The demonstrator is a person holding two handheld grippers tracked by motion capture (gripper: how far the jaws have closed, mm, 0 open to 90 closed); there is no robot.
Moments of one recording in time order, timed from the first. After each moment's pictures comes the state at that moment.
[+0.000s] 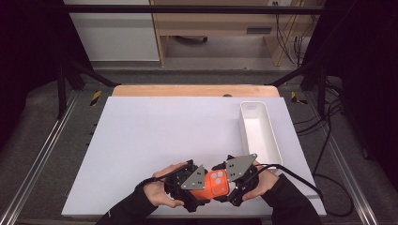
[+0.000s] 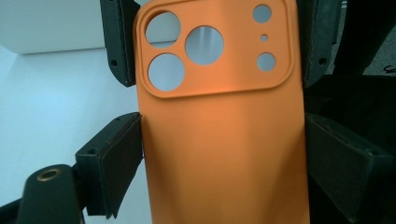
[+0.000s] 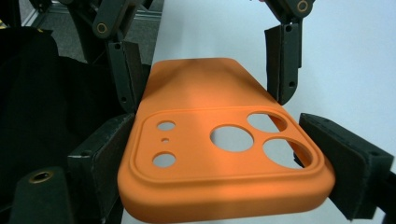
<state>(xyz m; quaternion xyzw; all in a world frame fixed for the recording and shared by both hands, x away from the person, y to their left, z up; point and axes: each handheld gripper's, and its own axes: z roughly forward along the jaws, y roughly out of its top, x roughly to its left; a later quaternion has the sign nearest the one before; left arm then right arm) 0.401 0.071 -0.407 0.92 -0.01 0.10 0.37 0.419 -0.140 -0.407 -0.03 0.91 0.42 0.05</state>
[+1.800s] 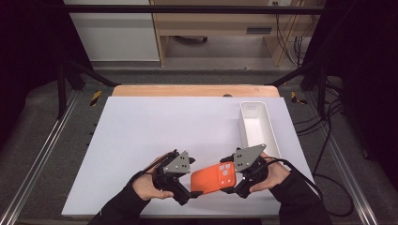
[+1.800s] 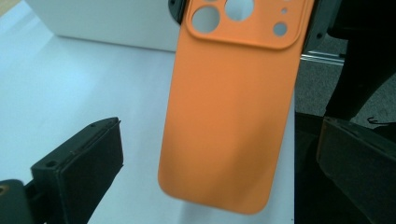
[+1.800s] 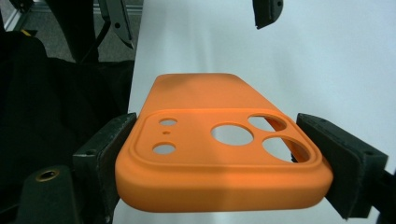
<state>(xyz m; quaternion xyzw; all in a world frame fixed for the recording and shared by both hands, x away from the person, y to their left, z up) 0.418 0.103 -0.395 0.90 0.09 0.06 0.42 0.429 -0.159 -0.383 0.01 0.91 0.40 0.06</state>
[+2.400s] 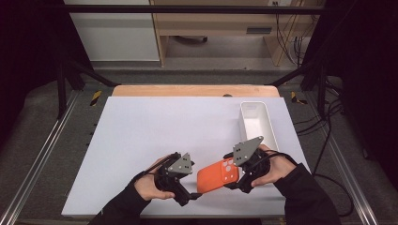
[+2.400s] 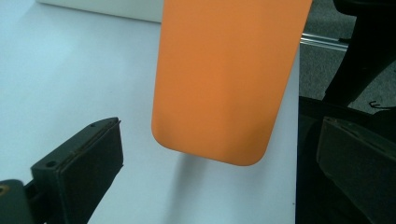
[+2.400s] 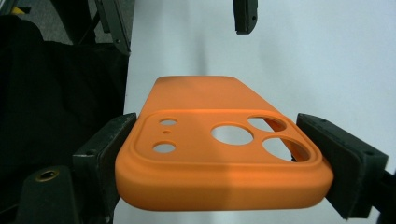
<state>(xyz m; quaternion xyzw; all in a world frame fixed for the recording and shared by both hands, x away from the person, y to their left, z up) 0.421 0.100 -0.406 0.92 0.09 0.04 0.39 0.436 -0.156 -0.362 0.01 0.94 0.35 0.05</state>
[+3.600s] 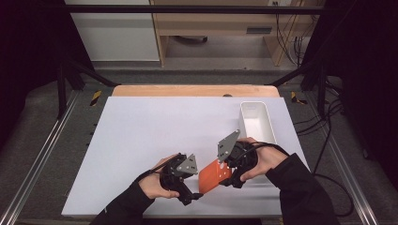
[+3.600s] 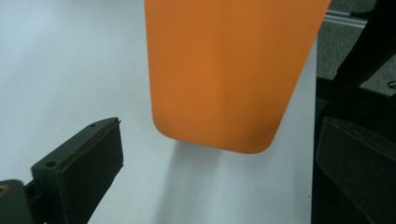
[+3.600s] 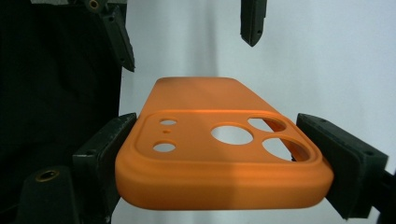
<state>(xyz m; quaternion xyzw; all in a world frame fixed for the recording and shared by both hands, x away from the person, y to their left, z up) 0.429 0.087 -0.417 0.94 0.09 0.04 0.34 0.447 -0.122 -0.347 0.00 0.97 0.25 0.04</state>
